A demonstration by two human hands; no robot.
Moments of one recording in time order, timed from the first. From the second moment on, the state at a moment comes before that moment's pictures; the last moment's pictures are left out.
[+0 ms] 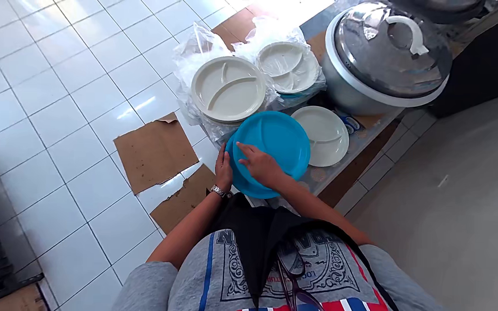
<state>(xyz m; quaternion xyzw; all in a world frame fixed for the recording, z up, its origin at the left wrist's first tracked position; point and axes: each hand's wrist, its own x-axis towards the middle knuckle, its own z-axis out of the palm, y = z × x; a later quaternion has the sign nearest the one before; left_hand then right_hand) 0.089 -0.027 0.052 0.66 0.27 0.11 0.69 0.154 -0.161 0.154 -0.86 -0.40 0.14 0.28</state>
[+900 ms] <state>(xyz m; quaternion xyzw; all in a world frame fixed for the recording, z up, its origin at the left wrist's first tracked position) 0.094 -0.006 0.062 0.79 0.22 0.06 0.57 0.181 -0.216 0.068 -0.92 -0.35 0.04 0.15</state>
